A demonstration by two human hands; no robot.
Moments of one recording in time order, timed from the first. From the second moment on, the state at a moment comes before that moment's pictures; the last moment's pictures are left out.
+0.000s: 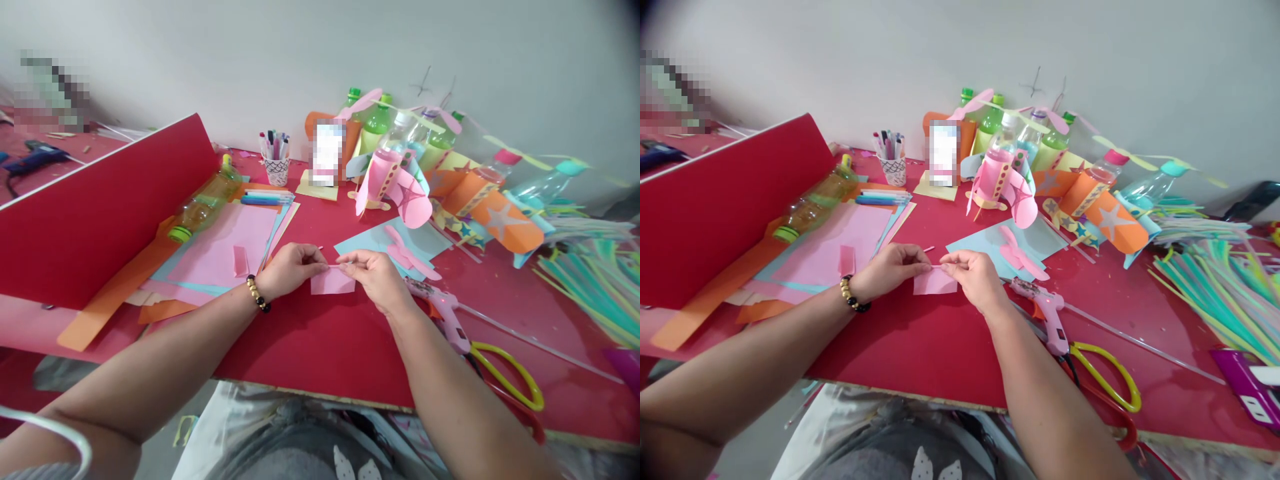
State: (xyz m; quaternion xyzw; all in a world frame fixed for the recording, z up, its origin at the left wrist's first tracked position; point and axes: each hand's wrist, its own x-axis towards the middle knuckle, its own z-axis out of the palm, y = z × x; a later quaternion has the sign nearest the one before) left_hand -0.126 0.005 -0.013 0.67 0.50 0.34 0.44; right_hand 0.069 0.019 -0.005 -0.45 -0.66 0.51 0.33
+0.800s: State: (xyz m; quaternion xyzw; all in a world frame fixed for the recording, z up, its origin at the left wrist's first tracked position) left_hand -0.121 0.001 -0.008 0.56 0.46 0.36 0.58; right_hand 0.067 0.018 -0.009 -0.42 -0.72 0.42 0.35
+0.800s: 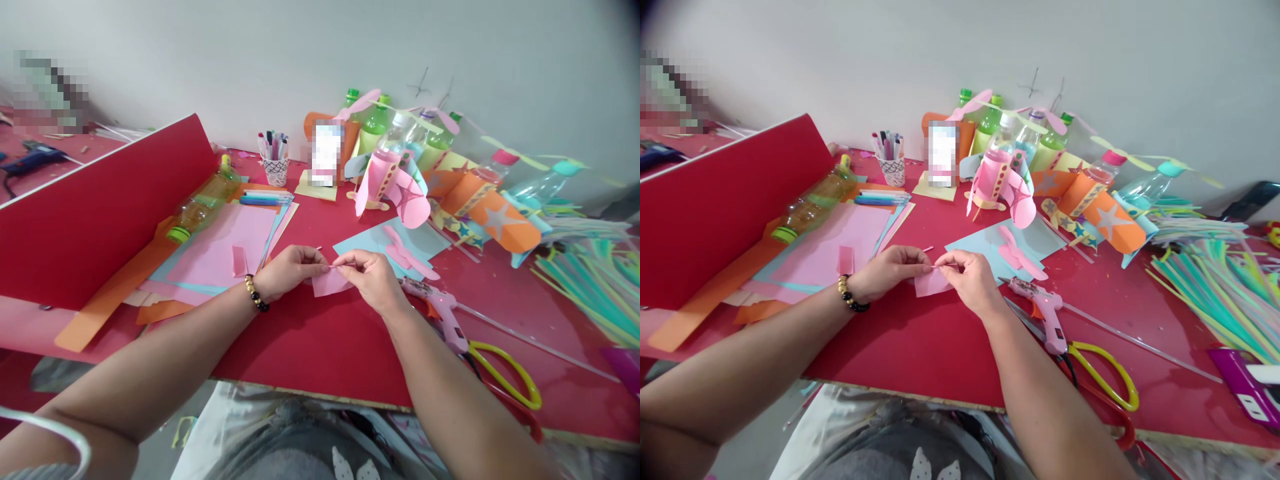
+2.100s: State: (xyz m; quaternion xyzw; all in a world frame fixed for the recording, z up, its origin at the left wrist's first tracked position) left_hand -0.122 0.002 -0.007 0.65 0.50 0.37 0.43; right_hand 0.060 0.020 -0.019 -0.44 -0.61 0.53 0.39
